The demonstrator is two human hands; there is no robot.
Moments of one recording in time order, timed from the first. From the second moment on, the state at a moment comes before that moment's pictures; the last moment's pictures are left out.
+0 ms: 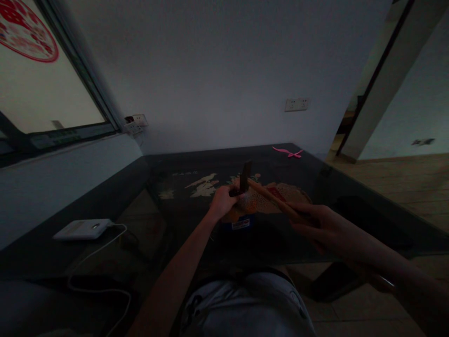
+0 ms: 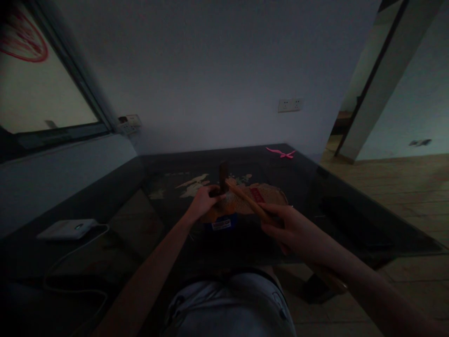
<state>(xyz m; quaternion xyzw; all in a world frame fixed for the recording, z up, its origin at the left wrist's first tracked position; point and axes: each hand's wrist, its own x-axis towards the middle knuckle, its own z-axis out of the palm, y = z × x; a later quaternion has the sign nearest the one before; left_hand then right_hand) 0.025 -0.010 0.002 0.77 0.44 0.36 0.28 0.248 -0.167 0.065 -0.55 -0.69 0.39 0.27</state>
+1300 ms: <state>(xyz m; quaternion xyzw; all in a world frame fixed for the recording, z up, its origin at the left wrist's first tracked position) 0.025 -0.006 -0.003 0.77 0.43 0.38 0.29 0.249 -0.169 0.065 -0.54 -0.68 0.38 0.32</state>
